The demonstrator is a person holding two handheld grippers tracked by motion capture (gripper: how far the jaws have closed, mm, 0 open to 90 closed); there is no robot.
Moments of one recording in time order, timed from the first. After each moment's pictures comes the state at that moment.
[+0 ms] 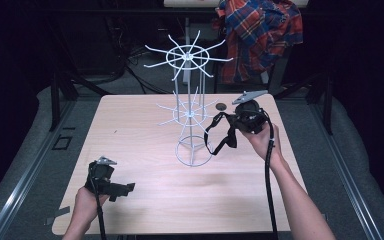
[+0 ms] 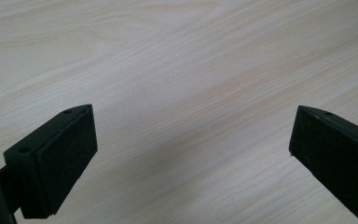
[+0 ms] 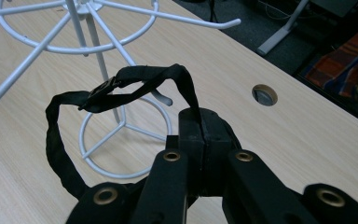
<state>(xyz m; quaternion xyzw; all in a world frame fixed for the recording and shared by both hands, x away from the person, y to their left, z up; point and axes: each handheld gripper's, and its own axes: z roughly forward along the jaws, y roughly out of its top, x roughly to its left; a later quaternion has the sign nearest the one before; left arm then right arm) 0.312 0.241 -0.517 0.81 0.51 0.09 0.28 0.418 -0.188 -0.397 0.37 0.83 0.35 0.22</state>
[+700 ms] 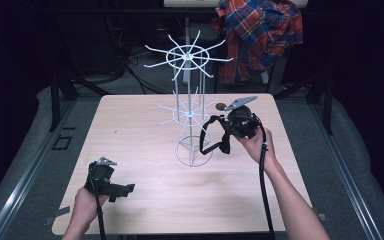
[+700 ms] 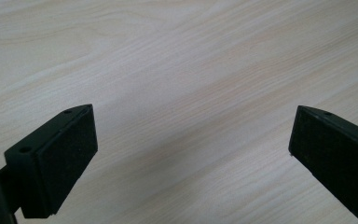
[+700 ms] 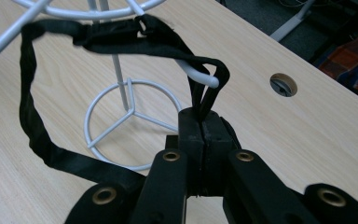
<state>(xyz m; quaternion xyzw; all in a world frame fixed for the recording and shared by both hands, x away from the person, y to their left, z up) 0.310 0.242 -0.517 0.81 0.51 0.09 0.28 0.419 -0.174 -0.418 0.36 0.85 0.33 0.20</state>
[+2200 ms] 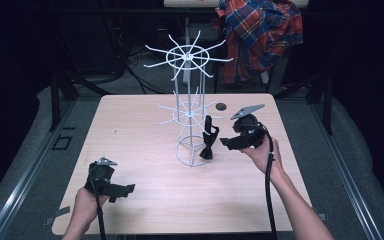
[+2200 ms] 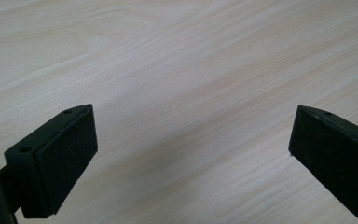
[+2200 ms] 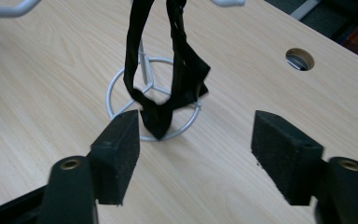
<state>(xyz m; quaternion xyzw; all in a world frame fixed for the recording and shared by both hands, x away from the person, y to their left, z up) 0.310 0.241 -0.517 0.81 0.51 0.08 0.28 0.392 -0.188 -0.421 0.37 0.85 0.33 0.17</state>
